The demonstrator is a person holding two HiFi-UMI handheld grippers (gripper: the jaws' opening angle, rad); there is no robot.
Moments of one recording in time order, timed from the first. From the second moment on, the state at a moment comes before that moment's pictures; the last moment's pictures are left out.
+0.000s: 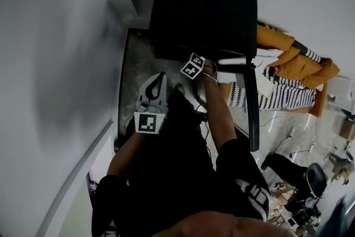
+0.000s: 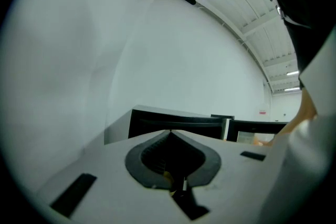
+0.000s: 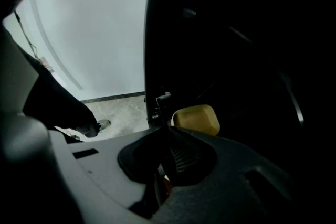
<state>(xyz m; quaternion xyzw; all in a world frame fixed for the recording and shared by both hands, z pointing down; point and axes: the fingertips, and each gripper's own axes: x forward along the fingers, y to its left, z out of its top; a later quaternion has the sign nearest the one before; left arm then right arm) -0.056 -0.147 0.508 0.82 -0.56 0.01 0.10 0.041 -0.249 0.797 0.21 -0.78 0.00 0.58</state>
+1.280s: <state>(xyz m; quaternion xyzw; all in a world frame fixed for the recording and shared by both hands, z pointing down) -0.083 -0.053 0.428 0.84 -0.53 -0.02 0.10 0.023 -0.101 0.549 0.51 -0.82 0.15 0.22</state>
